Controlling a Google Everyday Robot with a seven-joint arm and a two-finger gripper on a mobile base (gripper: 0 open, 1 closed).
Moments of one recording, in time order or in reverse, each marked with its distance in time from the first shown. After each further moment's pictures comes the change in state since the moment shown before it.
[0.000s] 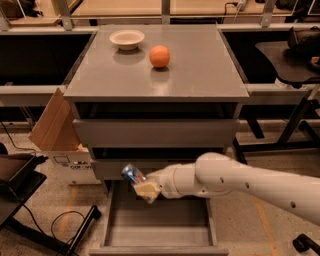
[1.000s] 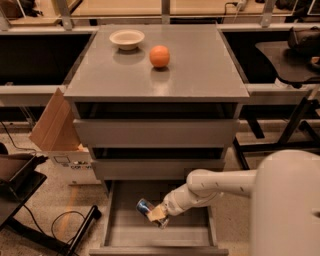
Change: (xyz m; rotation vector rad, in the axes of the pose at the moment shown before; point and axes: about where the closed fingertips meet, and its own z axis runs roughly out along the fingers) arm 0.186 -0.087 0.112 -0.102 0.337 0.223
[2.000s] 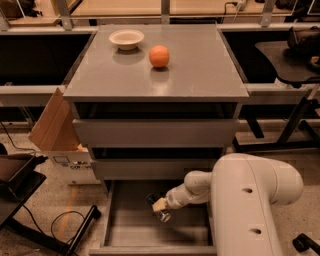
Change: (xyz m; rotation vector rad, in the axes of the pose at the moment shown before) arm 0.004 -0.125 0.071 0.096 -0.015 0.353
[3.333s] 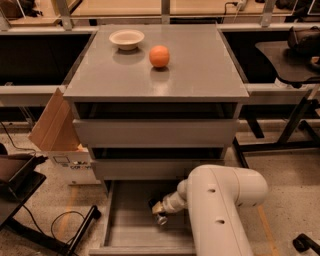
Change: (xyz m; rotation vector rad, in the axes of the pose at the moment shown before) arm -0.001 -0.062 0.085 0.077 -0.013 0.172
